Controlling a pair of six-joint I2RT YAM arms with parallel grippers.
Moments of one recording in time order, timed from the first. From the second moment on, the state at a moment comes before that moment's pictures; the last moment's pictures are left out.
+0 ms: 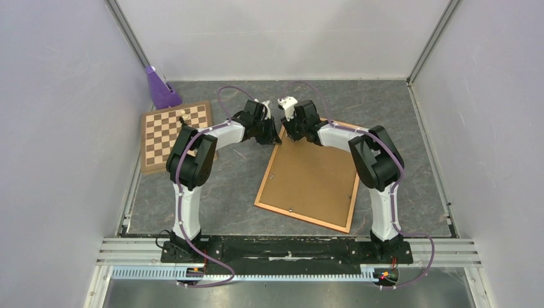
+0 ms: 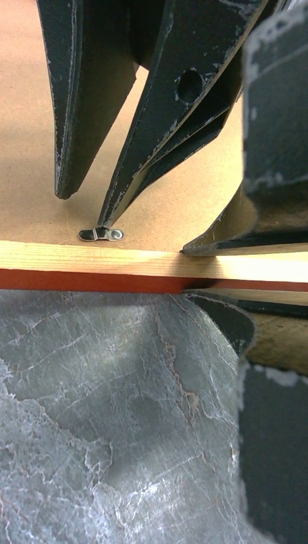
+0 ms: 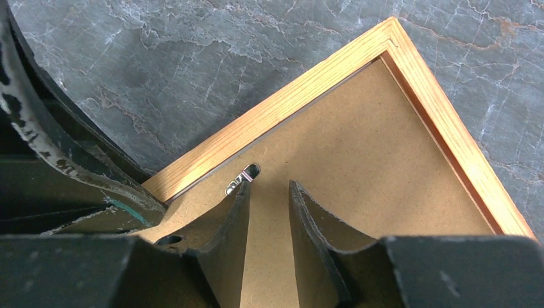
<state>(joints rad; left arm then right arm) -0.45 2.10 1.39 -0.15 0.33 -0.48 0.51 2.10 1.37 0.03 -0.07 -0.16</state>
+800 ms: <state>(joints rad) -0.44 2.10 1.37 -0.13 0.35 -0.48 0.52 2.14 1.42 0.03 -0.08 -0.16</state>
